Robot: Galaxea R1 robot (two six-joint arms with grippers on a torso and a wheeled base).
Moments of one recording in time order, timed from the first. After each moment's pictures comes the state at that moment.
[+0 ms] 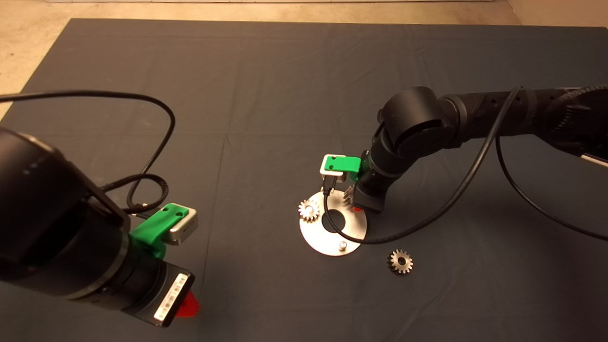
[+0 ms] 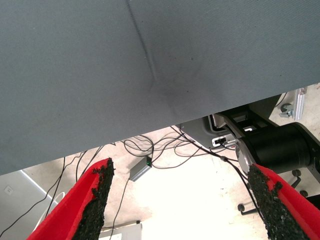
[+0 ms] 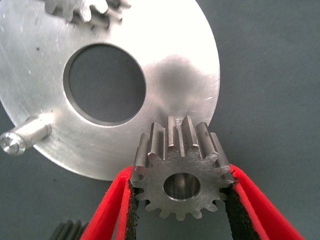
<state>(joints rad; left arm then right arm) -0.55 2.26 -0.38 0.01 1.53 -1.58 0.31 2.71 -1.05 -0.35 -1.53 0.44</state>
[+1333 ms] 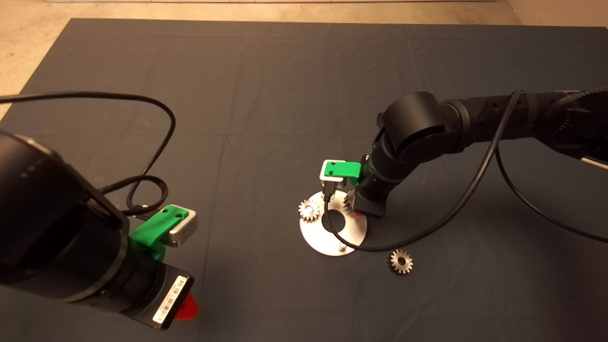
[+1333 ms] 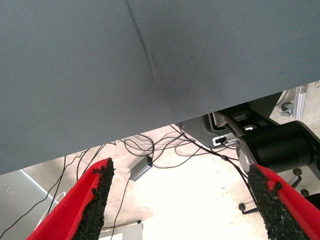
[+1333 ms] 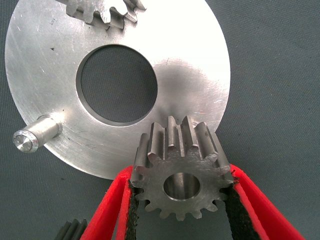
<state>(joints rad) -0.55 2.26 -0.37 0.01 1.53 -1.58 0.31 2.72 -1.03 -0.35 -1.53 0.44</state>
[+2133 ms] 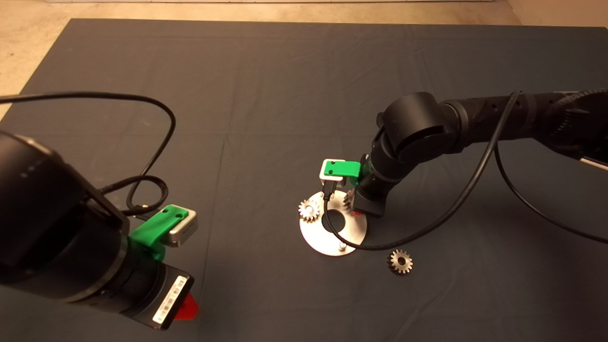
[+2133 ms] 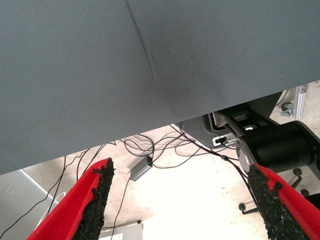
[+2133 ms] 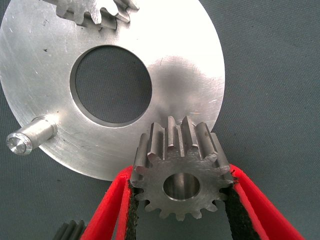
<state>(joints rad) -0.55 2.26 -0.37 0.01 1.53 -1.58 0.31 2.72 -1.04 -0.37 -1.53 0.44</state>
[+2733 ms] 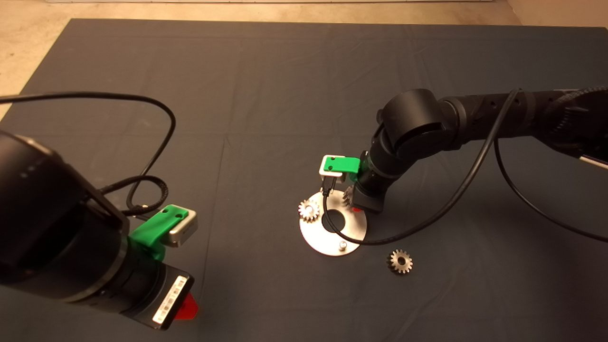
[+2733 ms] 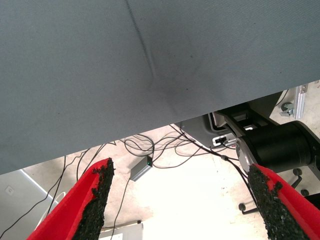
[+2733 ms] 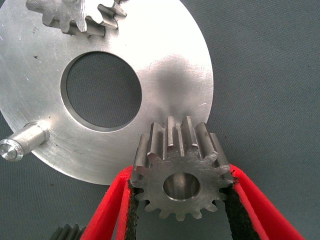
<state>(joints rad) -0.55 2.26 -0.37 0.01 1.53 -1.58 0.31 2.72 -1.06 -0.39 -1.53 0.44</state>
